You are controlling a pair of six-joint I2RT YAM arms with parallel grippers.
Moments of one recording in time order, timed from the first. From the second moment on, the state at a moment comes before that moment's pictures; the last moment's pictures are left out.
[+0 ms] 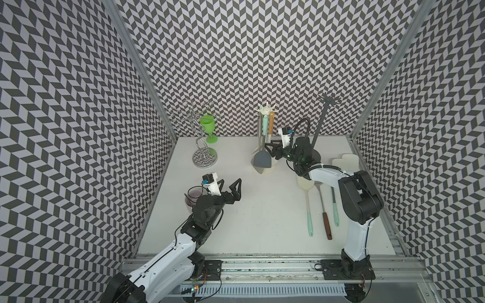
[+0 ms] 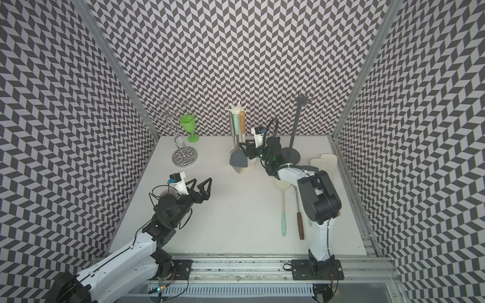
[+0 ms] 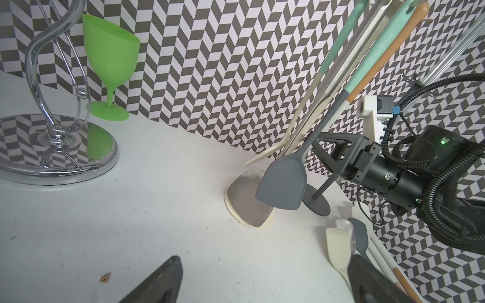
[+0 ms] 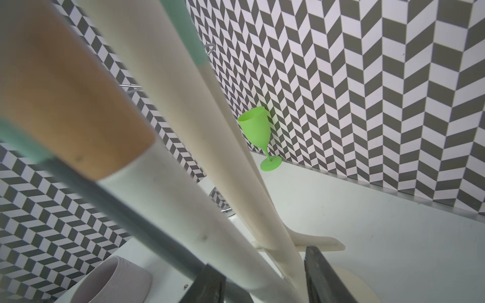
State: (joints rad) left arm -0.51 0.82 0.29 0.46 -0.11 -0.51; right arm 0.42 1.96 1.29 0.57 -0.47 0.29
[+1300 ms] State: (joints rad) left arm -0.51 0.81 0.29 0.46 -0.11 -0.51; right arm 0.53 1.84 1.38 0.37 -0.10 0.08
